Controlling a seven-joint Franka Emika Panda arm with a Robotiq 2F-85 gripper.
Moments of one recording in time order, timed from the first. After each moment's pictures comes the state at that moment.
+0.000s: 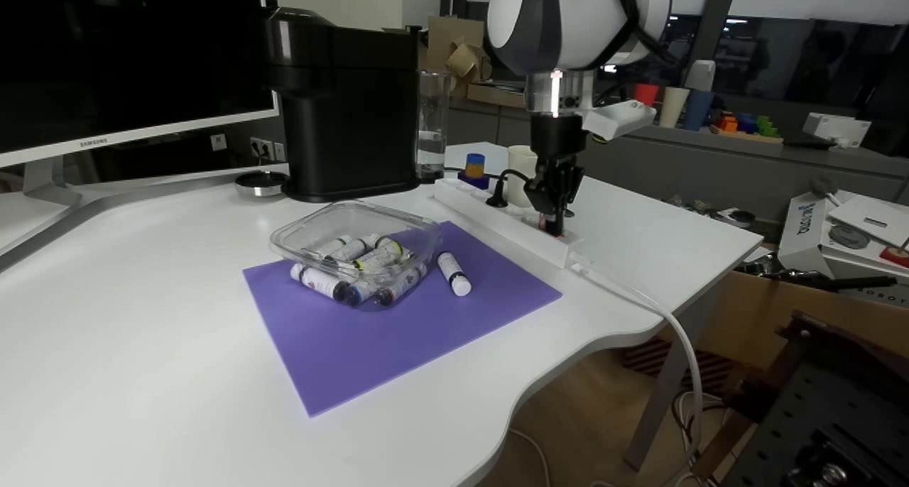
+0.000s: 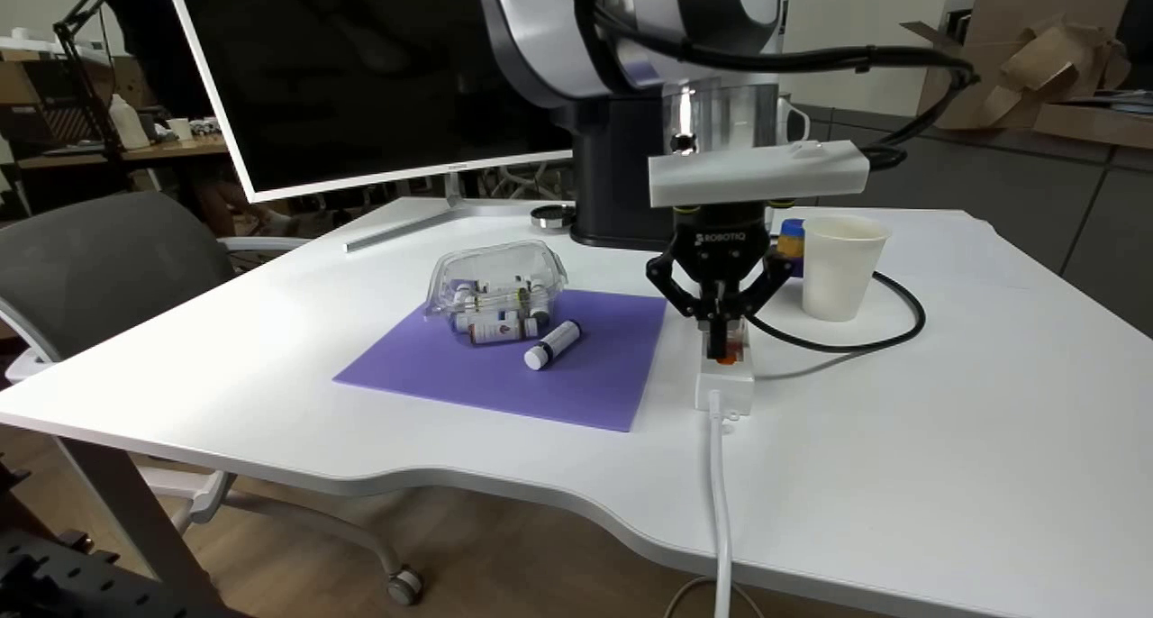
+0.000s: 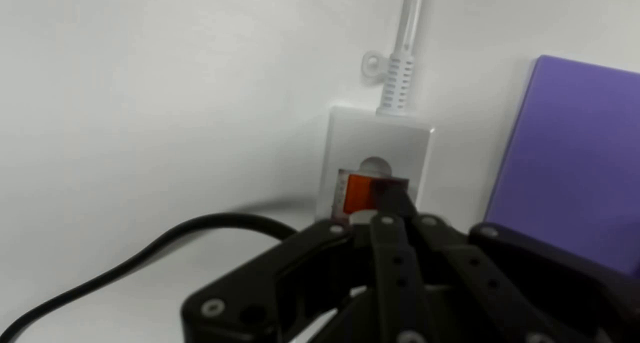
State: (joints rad) arm -0.31 0.52 -0.13 -2.19 -0.11 2.64 -0.51
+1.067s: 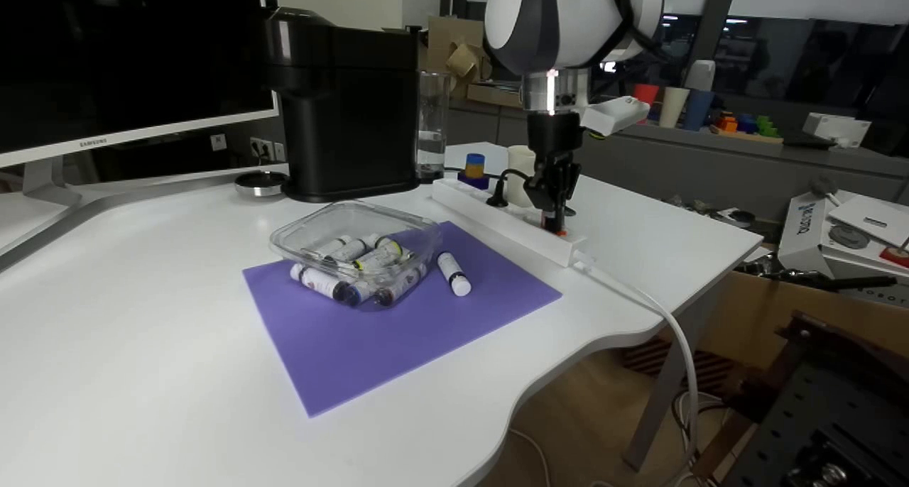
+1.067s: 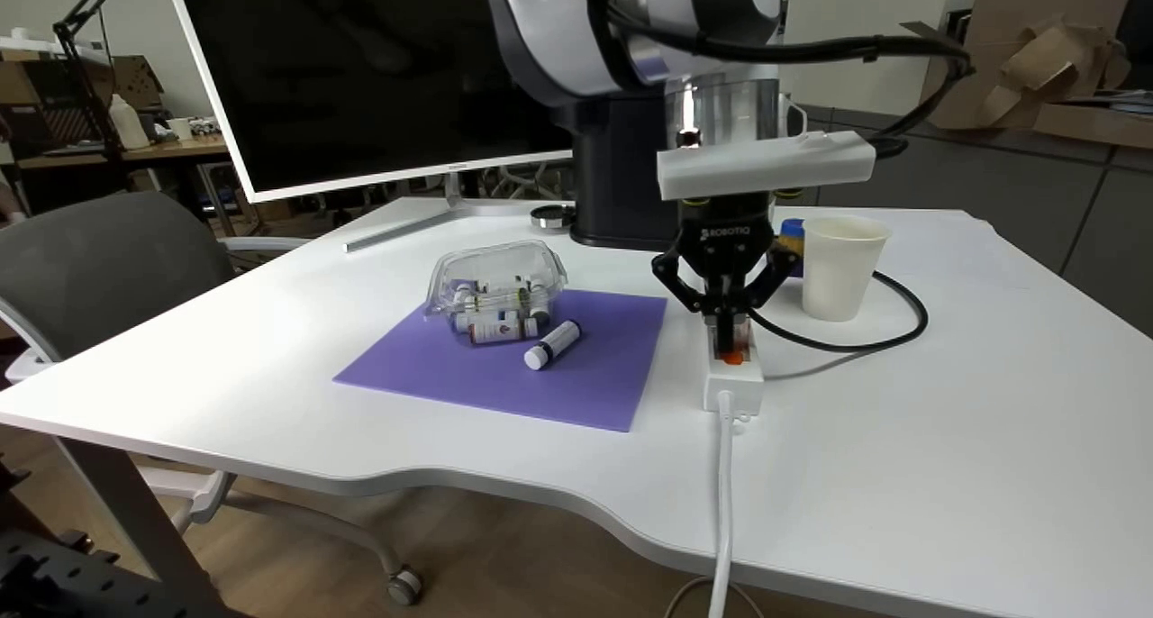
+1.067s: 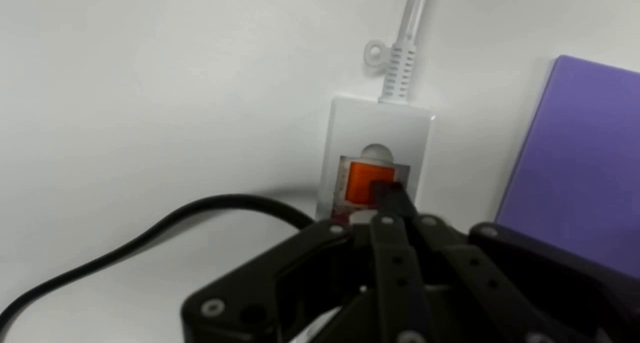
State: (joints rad) arm -0.31 0.53 -0.13 -2.16 -0.16 2.61 -0.51
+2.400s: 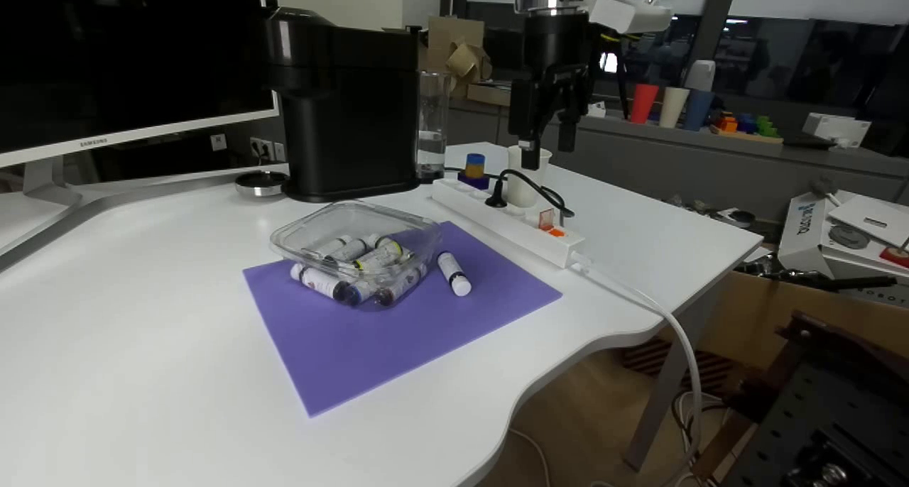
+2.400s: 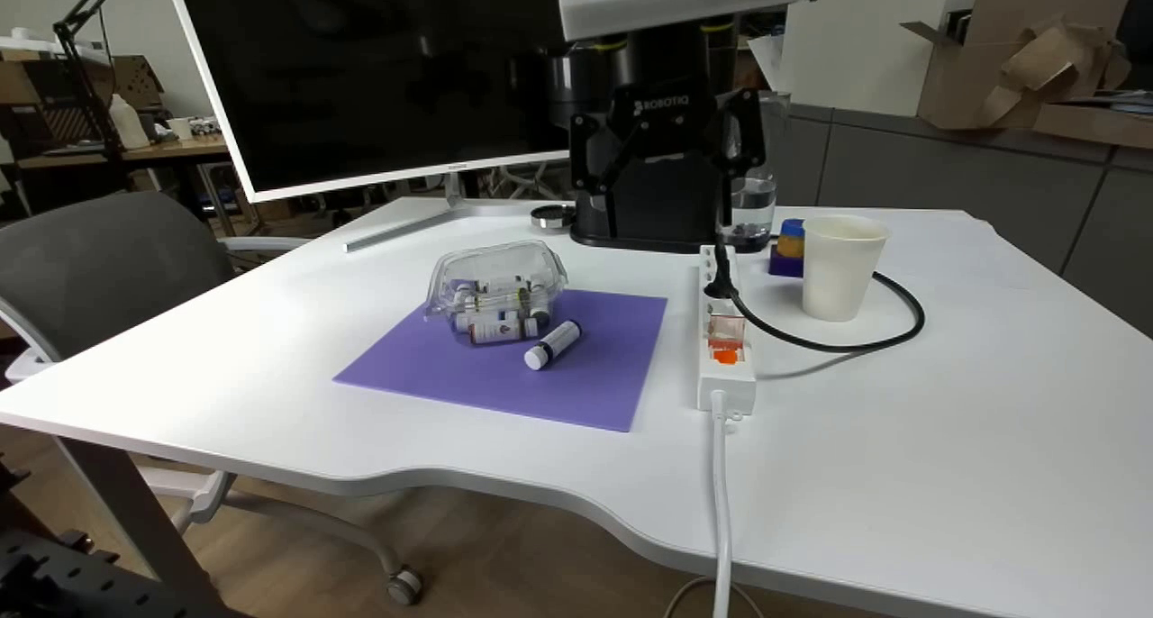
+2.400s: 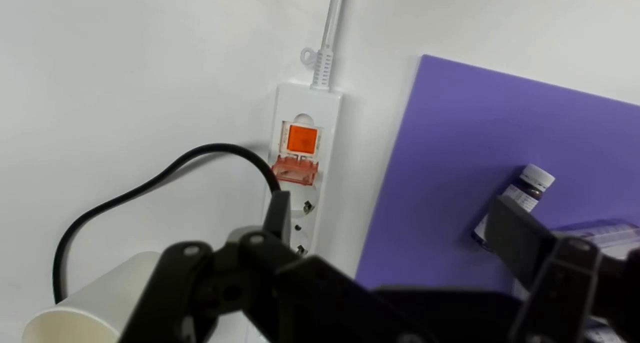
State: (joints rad) arm -0.24 0.18 -0.12 -2.36 -0.17 2.53 -0.44
